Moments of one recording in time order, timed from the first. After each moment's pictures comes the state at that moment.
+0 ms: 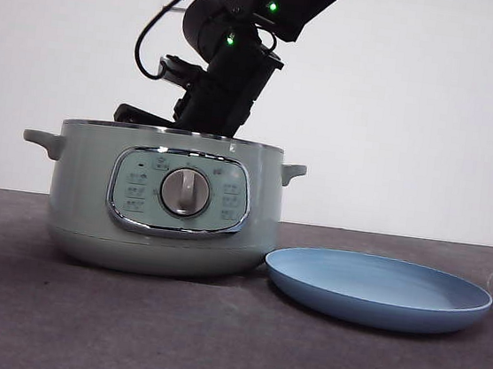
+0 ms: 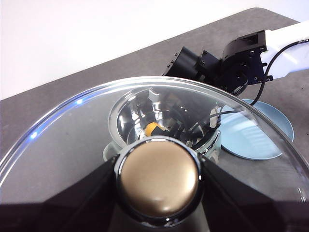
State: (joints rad) left arm -0.37 0.70 1.34 -1.04 0.07 0.13; right arm 0.72 2.22 1.85 -0.56 -0.05 0.16
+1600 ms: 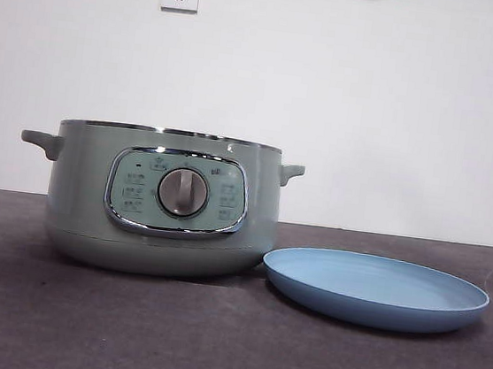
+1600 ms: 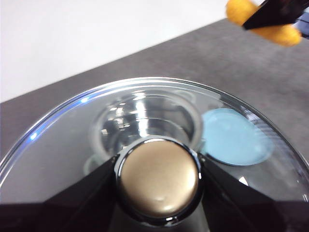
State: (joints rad) left arm -0.37 0.73 1.34 -0.99 0.15 0.13; right arm 0.52 1.50 1.73 -0.96 0.10 0.01
